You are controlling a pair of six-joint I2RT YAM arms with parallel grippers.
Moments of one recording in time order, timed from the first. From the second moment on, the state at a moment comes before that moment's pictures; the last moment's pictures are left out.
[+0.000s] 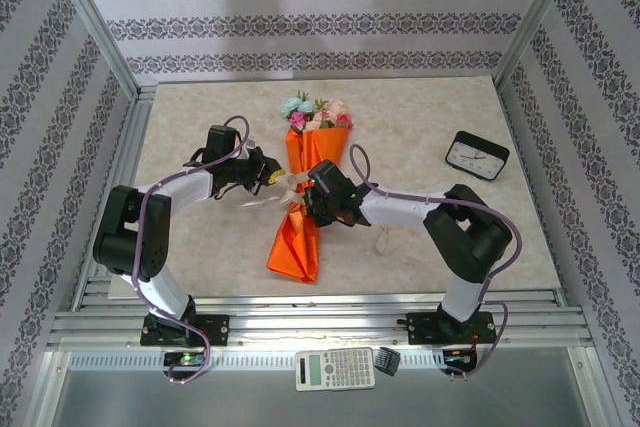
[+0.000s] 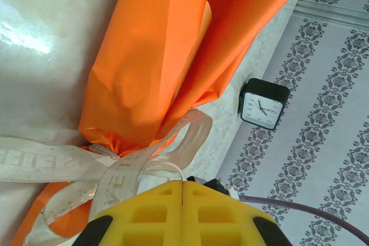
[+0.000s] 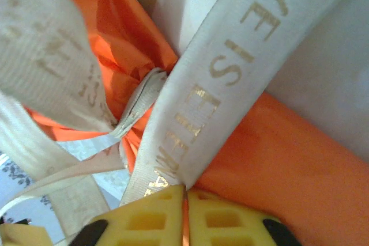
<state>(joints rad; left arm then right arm) -0.19 1.69 0.95 -0.03 0.76 -1.17 0.79 1.78 1.01 -0.10 -0.09 2.09</state>
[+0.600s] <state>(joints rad) -0.19 1.68 0.95 -0.02 0.76 -1.19 0.78 1.73 1.01 -0.09 -0.04 2.09</state>
